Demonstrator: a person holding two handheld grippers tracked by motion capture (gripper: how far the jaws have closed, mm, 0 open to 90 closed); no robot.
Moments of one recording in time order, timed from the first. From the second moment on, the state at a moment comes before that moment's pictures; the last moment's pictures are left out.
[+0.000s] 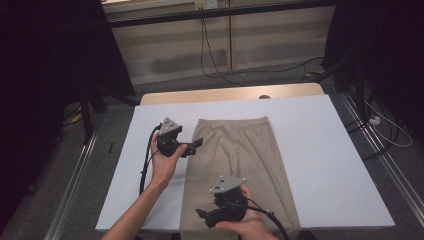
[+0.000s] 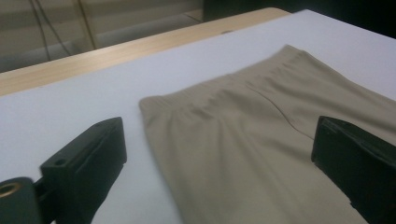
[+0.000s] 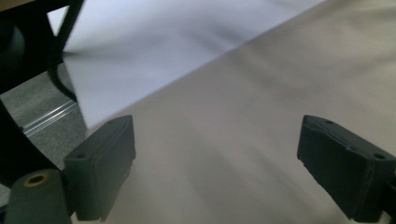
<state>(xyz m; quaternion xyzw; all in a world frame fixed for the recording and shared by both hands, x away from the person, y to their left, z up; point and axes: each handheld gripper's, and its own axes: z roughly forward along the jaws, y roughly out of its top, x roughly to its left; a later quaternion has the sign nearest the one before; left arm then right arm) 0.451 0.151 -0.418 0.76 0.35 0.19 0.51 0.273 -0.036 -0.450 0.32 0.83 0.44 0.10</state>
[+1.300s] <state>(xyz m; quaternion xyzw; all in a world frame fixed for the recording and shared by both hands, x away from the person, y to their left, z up) 0.477 0.160 -0.438 0.77 0.40 0.18 0.46 0.244 0.038 -0.466 0.29 0.87 0.36 0.14</state>
